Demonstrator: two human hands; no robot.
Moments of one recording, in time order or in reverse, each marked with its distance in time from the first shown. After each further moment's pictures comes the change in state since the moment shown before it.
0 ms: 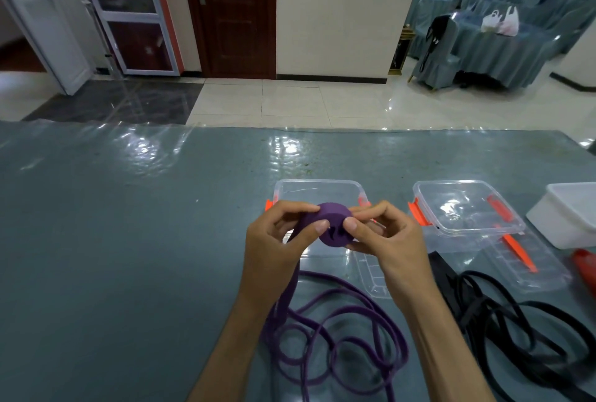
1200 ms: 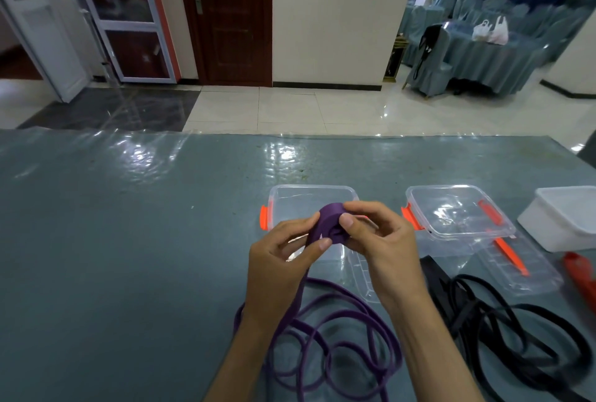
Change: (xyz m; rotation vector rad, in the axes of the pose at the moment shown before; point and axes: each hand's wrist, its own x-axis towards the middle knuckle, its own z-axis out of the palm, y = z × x) left_hand -0.019 -0.002 0.017 -0.032 0.050 -0.094; right_hand -0.001 -0.003 0.003 0.069 -0.008 -0.025
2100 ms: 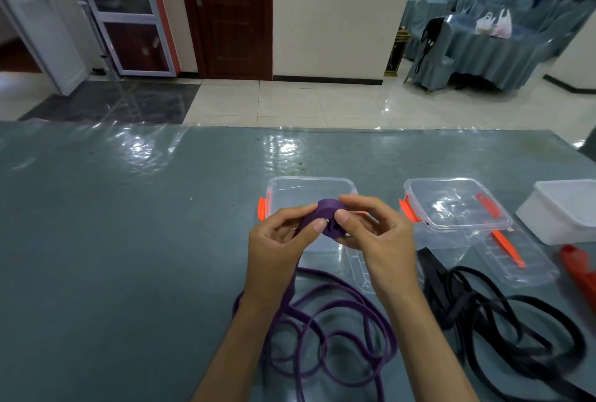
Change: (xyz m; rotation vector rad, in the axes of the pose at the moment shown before) left_hand 0.001 -0.002 0.006 -0.127 0.009 -0.109; right_hand -0.010 0.008 -0.006 -0.067 0.043 -0.077
